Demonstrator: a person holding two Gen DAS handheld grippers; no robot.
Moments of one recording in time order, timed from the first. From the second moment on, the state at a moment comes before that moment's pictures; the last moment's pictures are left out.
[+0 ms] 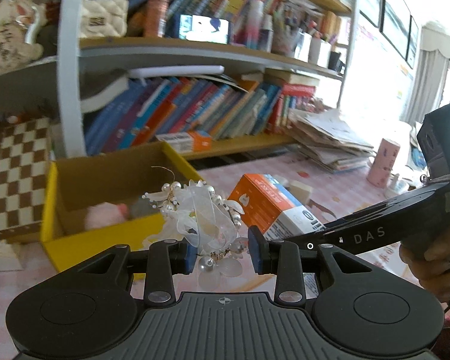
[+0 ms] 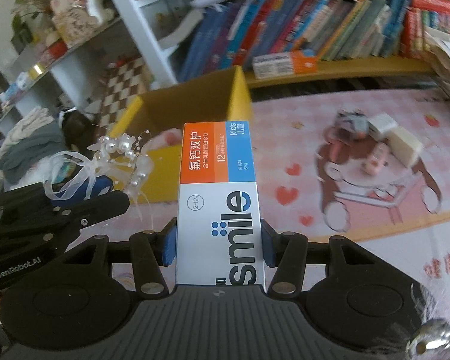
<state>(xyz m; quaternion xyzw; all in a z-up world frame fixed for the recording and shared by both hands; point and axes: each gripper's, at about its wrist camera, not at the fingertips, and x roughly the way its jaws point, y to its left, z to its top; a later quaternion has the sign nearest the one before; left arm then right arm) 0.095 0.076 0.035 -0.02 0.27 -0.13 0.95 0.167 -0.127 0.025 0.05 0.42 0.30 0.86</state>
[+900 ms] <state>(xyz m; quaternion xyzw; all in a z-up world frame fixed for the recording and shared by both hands) 0.201 0.155 0.040 0.03 0.27 -0.04 0.96 0.284 -0.002 0.045 -0.06 0.39 0.32 0.86</state>
